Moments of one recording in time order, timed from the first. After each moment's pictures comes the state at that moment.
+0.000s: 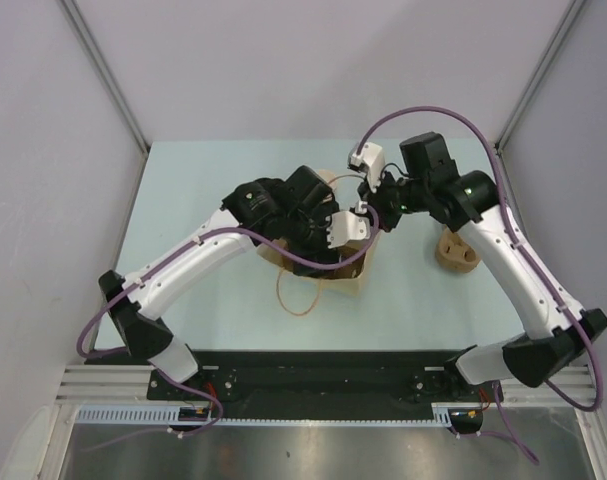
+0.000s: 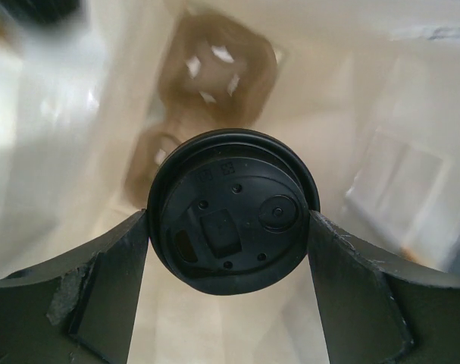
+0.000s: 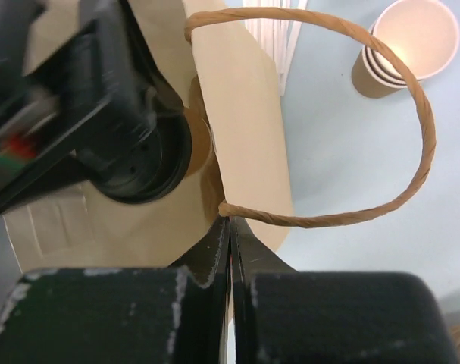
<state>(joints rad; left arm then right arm) -0.91 1.62 1.81 -1.17 0.19 0.59 0.52 1.43 1.69 -1.01 -0.48 -0.34</state>
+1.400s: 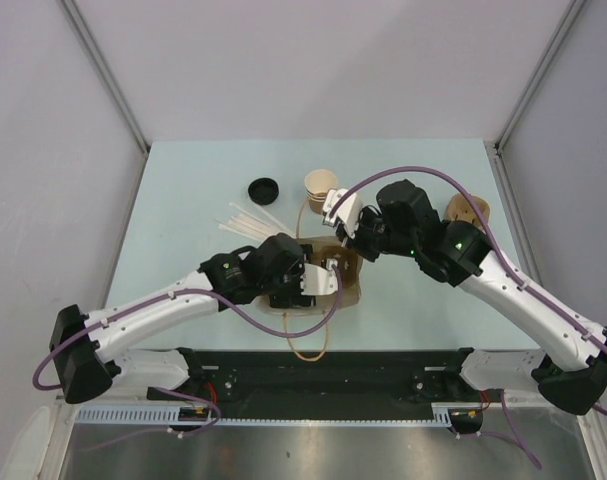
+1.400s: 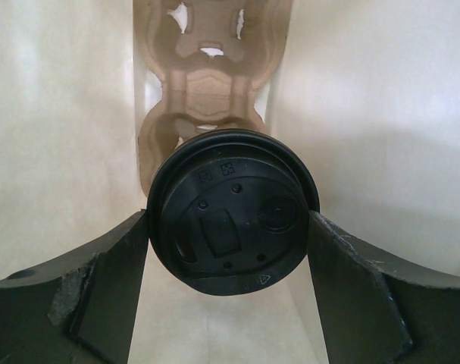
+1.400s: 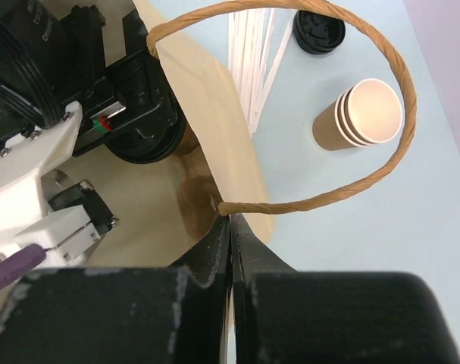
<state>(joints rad) -0.99 1.21 1.01 -0.65 -0.10 0.68 0.85 1.20 1.38 -0.71 -0.13 -0.43</state>
